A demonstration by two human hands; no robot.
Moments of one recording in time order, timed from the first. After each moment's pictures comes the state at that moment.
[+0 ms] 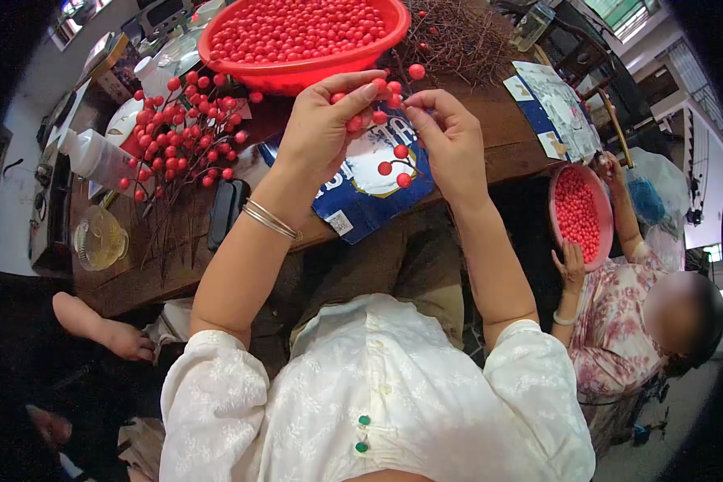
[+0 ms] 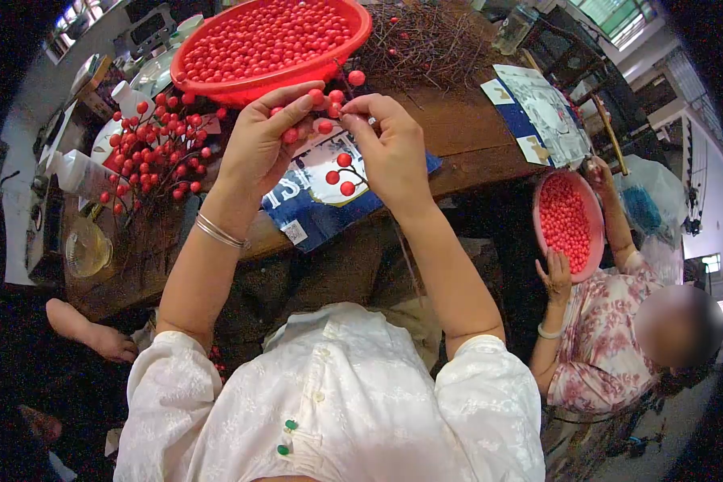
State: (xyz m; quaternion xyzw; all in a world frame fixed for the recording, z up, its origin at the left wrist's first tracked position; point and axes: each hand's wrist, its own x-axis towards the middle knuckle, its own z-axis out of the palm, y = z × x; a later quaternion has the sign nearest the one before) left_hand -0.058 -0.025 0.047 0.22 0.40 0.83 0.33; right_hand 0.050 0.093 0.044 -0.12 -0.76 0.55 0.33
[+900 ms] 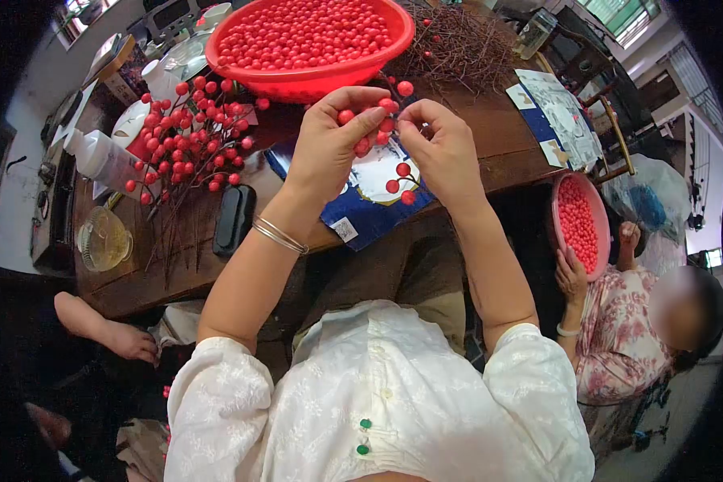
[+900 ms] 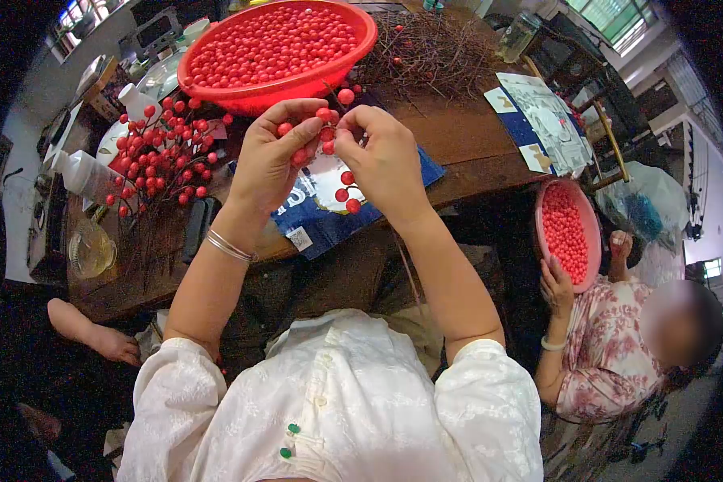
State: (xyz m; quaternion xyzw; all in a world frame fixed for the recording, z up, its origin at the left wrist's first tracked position) left_hand -0.054 -0.029 0.032 0.27 0.39 0.83 0.30; right_hand 0.048 0.082 0.055 -0.16 -0.83 0.47 0.26
